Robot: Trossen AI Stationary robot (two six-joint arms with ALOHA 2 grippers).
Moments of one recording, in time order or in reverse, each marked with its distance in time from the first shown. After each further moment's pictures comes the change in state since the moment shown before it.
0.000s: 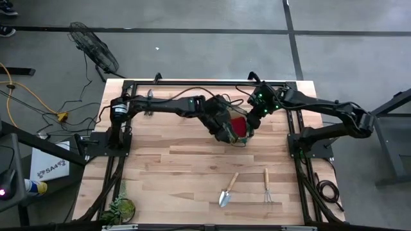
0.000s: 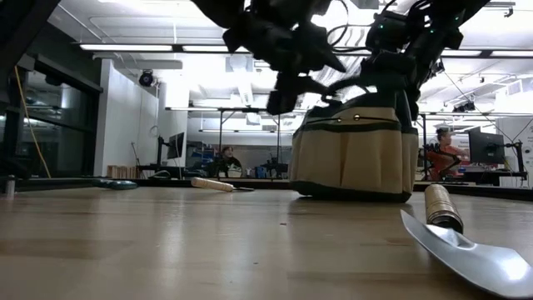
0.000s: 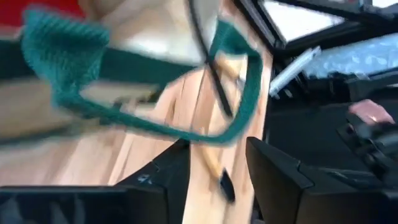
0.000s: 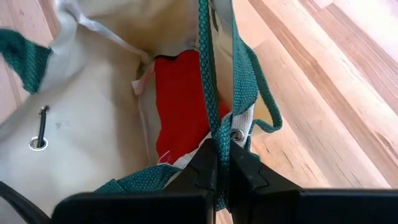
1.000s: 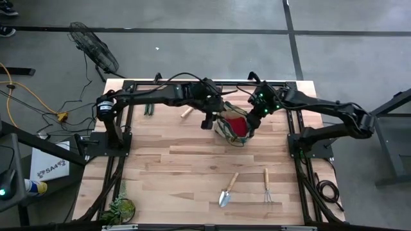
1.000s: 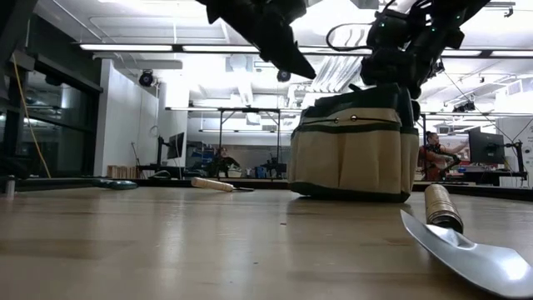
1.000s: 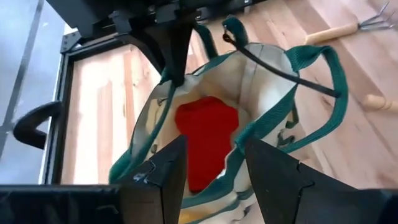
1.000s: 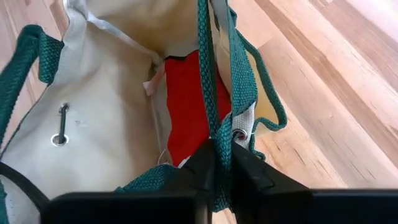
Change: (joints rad) left arm 0.073 -0.159 -0.001 -0.064 -0.393 1.079; right arm 0.000 -0.013 0.000 0.000 -0.032 0.054
